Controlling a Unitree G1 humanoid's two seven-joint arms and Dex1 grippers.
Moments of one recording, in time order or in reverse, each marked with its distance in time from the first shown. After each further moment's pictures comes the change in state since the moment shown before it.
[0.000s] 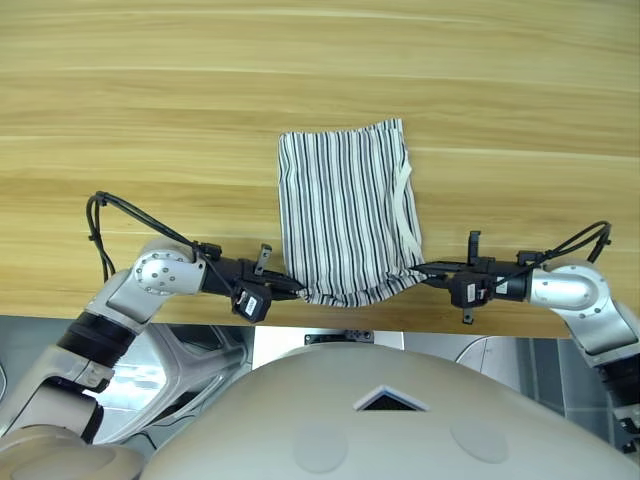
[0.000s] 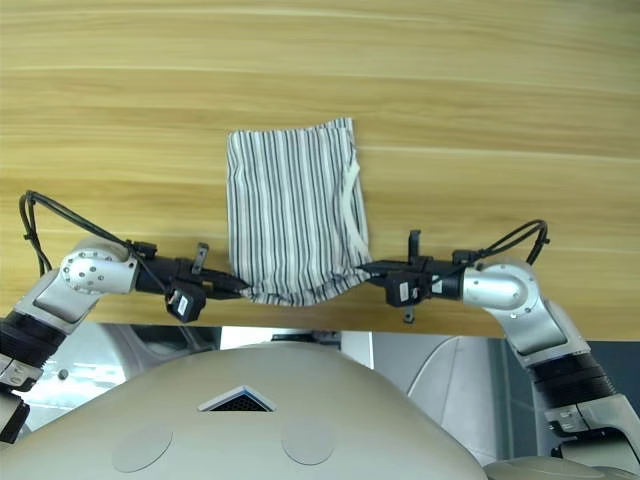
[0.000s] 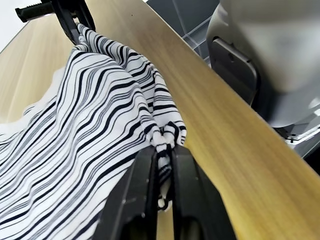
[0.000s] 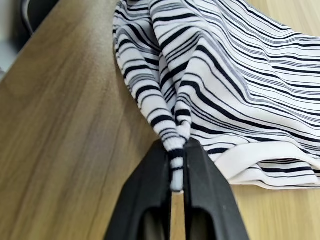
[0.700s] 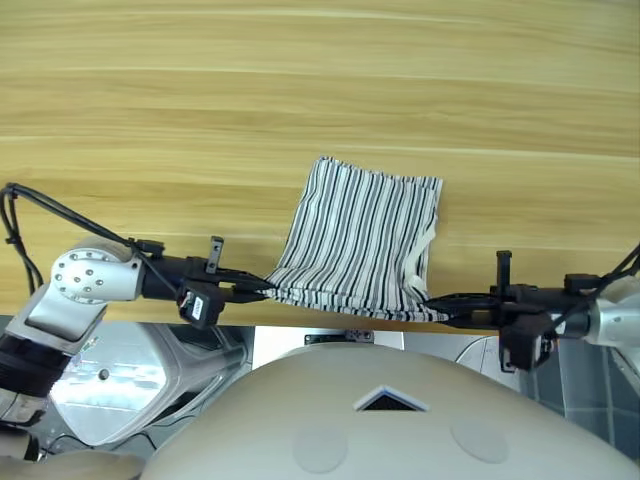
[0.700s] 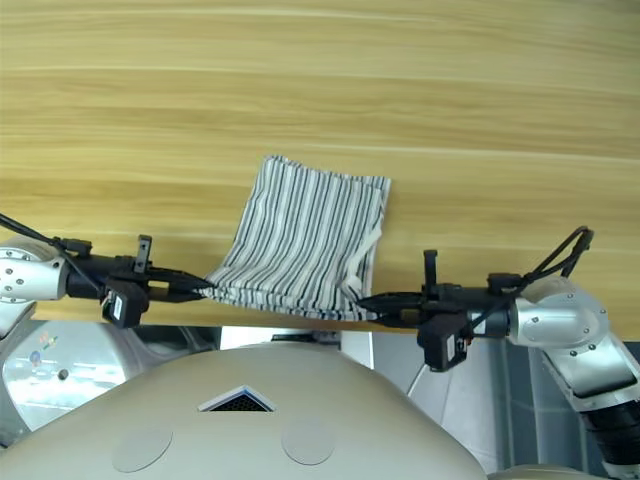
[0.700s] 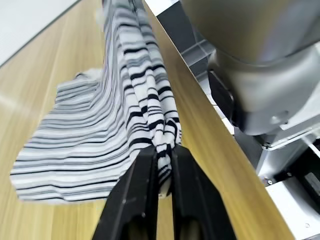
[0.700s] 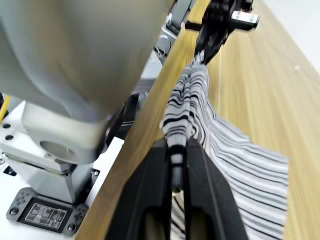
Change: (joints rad) left arm 0.201 0.260 0.198 -0.207 -0.296 0.055 -0.096; right arm 0.284 -0.189 -0.200 -0.357 0.364 -0.127 0.117
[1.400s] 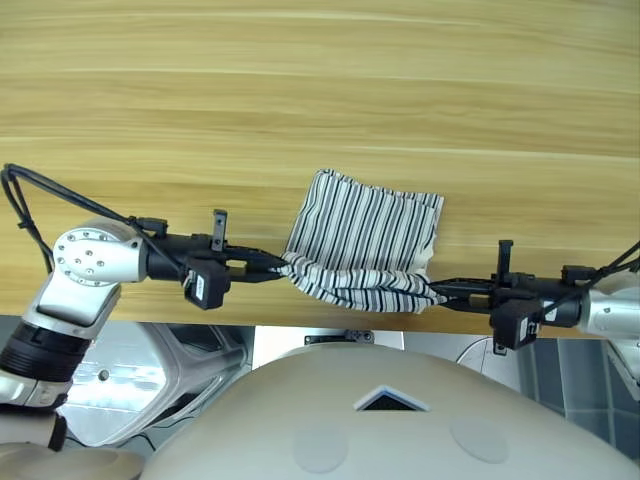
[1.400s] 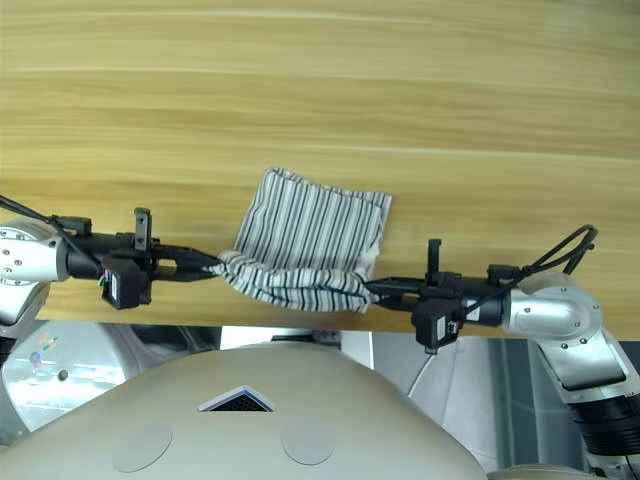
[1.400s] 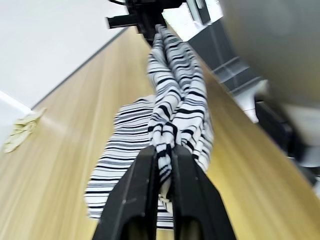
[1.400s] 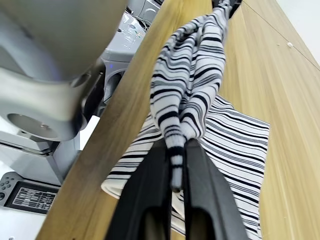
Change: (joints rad) left arm -0.145 -0.168 0.033 -0.003 -0.058 0.083 0.001; right arm -0.071 0.088 -0.009 0.079 -0.126 0.065 -0.027
